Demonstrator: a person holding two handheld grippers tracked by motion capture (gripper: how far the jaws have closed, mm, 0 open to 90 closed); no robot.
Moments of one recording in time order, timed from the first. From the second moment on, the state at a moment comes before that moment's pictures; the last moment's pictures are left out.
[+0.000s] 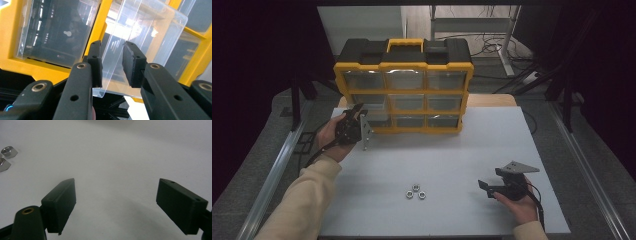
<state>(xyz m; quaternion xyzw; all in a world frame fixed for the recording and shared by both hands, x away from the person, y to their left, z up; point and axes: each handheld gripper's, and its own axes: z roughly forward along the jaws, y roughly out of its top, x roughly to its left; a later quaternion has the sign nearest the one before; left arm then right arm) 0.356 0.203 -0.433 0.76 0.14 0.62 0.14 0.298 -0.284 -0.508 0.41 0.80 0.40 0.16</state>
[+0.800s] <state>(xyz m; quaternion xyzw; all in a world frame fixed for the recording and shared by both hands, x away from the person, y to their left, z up) 0.343 0.204 -0.435 0.75 0.14 0.63 0.14 0.298 -0.284 -0.508 0.41 0.81 0.40 0.16</state>
